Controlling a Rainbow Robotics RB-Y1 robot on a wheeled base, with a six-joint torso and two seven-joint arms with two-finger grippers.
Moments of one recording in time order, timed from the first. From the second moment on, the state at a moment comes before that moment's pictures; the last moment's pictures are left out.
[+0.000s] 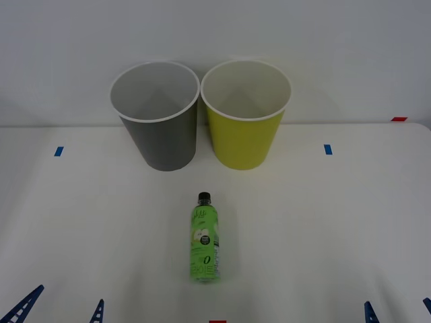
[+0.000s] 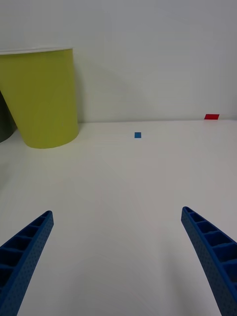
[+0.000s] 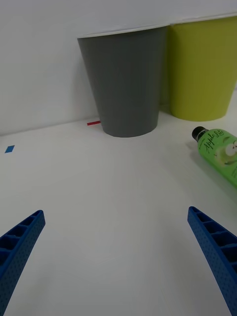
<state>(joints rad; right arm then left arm) 1.10 -0.44 0.21 -2.03 -0.20 -0.68 1.50 0.98 0.66 -0.34 -2.04 0.46 -0.61 -1.86</state>
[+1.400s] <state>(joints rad) 1.10 -0.44 0.21 -2.03 -0.20 -0.68 1.50 0.75 0.85 -0.03 -2.47 0.58 0.37 -1.79</state>
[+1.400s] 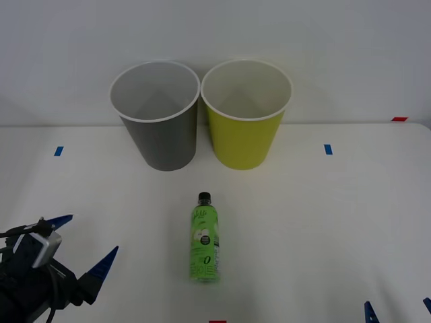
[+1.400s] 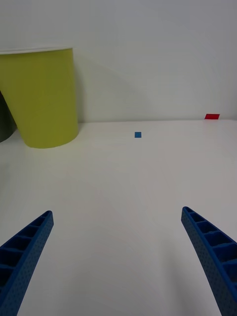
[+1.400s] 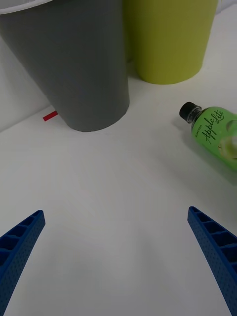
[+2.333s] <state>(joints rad) 1.10 -0.44 0.21 -2.03 -0.20 -0.68 1.50 0.29 0.71 0.12 -2.60 0.89 1.33 -1.56</state>
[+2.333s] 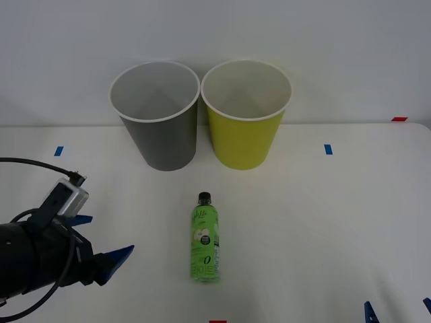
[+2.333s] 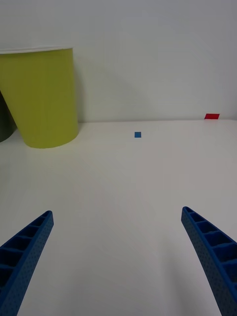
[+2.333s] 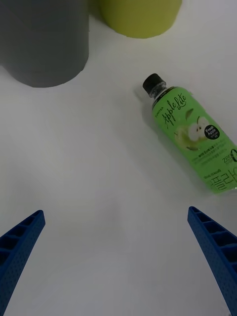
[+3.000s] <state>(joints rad) 1.10 -0.44 0.21 -2.03 -0.20 -0.68 1.50 0.05 0.66 -0.05 -2.52 0.85 1.50 -1.25</state>
